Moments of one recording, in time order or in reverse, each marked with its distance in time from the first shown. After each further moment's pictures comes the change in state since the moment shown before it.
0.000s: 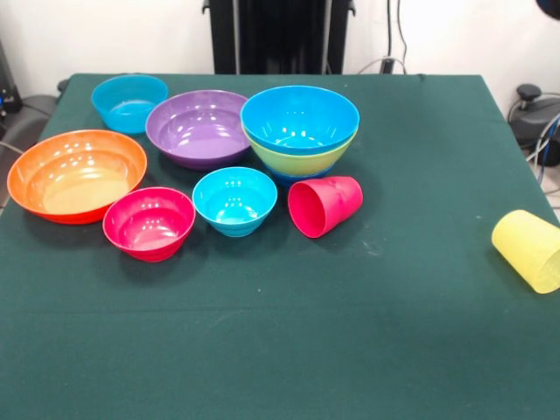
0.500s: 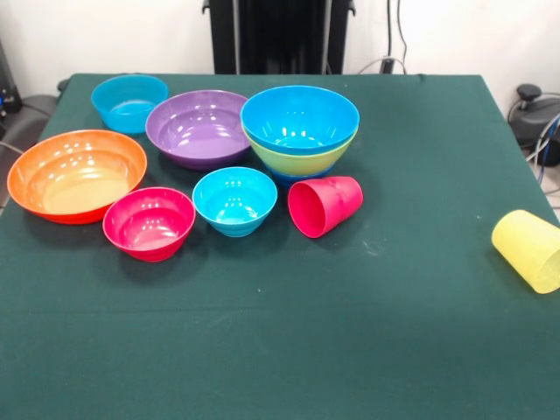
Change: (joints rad) arm -0.021 -0.076 0.005 0.059 -0.001 0.039 0.000
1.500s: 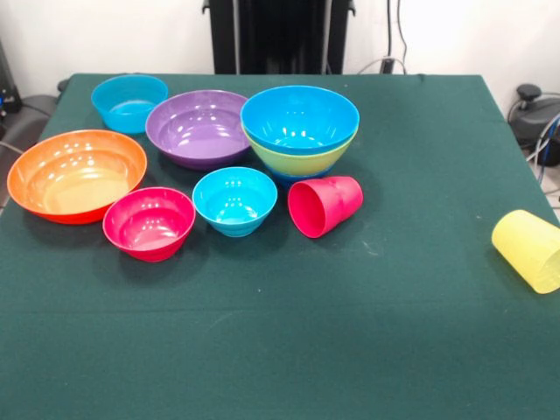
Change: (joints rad) arm -0.027 -0.016 0.002 0.035 -0.009 0.000 0.000
